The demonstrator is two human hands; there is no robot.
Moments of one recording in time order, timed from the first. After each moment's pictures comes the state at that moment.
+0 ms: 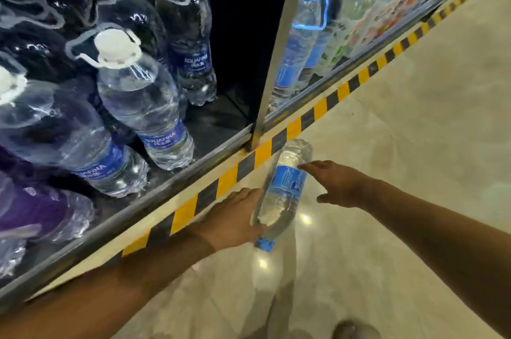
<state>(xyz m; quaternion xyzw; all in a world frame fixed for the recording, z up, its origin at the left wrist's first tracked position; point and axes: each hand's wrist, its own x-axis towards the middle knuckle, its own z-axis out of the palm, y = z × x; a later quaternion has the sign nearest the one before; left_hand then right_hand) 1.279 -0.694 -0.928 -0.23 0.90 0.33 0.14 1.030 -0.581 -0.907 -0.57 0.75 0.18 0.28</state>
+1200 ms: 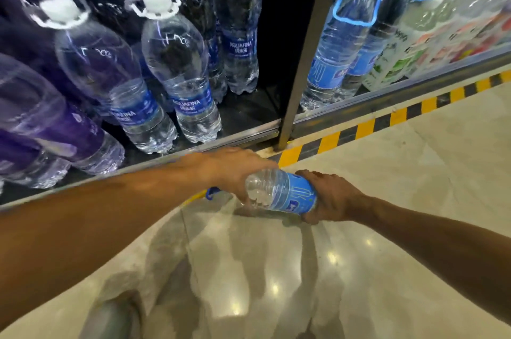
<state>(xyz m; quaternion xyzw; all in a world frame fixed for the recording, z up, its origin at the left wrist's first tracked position) 1.256 -0.737 -0.894 -0.19 0.94 0.21 0.19 1.028 -0.602 -0.961 -0.68 0.67 0.02 0.29</state>
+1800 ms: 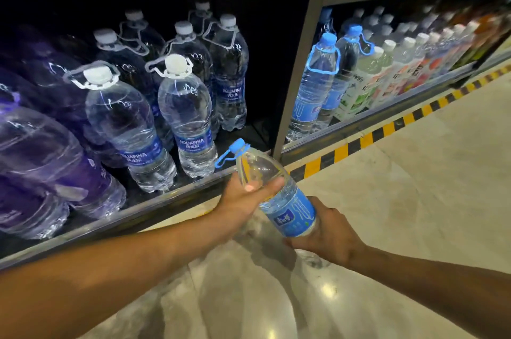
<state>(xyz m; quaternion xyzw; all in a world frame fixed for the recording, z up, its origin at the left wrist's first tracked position) 1.263 -0.676 -0.889 -0.42 0.52 0.70 -0.25 1.090 -0.547 -0.919 -0.51 0.79 -0.21 0.28</state>
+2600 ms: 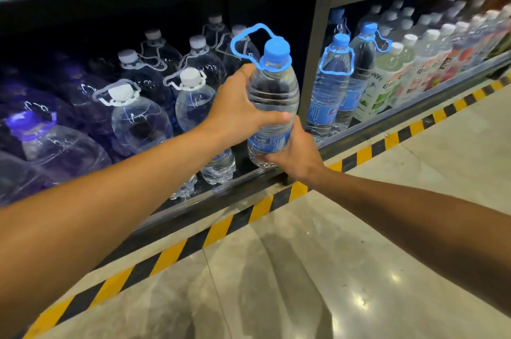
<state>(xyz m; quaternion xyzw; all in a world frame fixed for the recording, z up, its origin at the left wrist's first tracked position) 1.257 -0.752 -0.735 -0.34 0.78 0.42 -0.32 1.110 -0.703 -0.861 -0.52 0.69 -0.44 0.22</state>
